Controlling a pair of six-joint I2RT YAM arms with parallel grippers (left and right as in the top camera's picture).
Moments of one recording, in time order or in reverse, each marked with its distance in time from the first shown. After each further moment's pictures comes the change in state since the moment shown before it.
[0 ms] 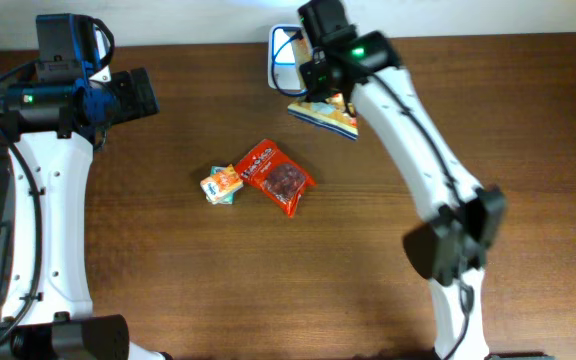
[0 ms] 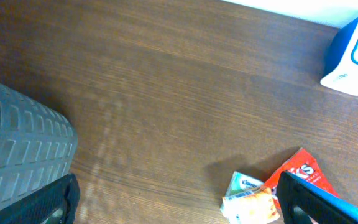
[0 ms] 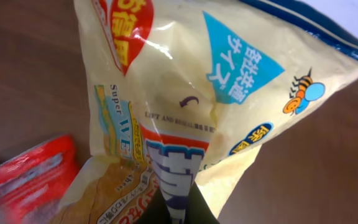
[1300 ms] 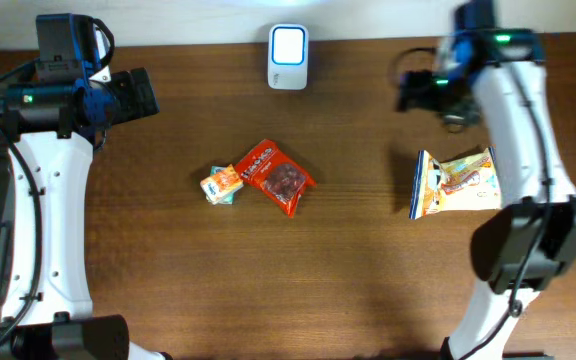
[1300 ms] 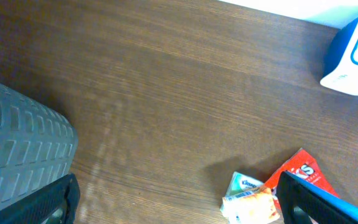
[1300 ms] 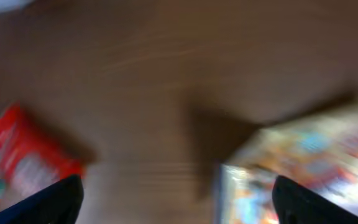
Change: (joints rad) left arm 0.000 0.000 0.000 0.000 0.000 0.000; right arm -0.380 -0.122 -0.280 -0.139 -0.355 0.130
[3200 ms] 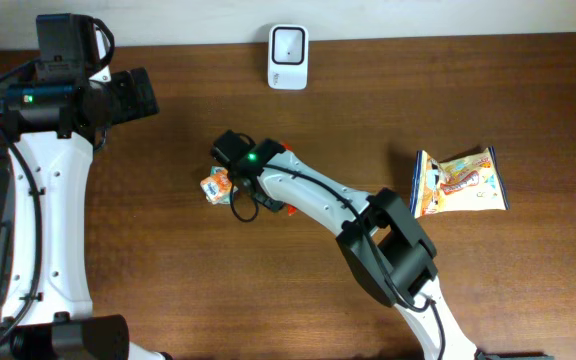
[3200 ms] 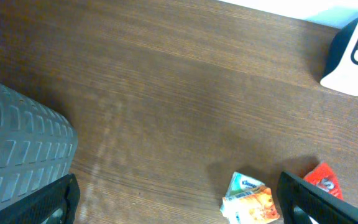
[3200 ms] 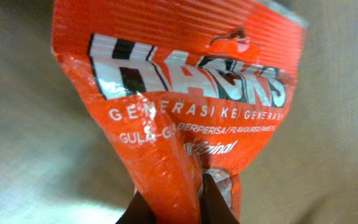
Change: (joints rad) left arm 0.000 0.000 0.000 0.000 0.000 0.000; right arm 0.733 0.257 -0.208 0.289 0.552 -0.349
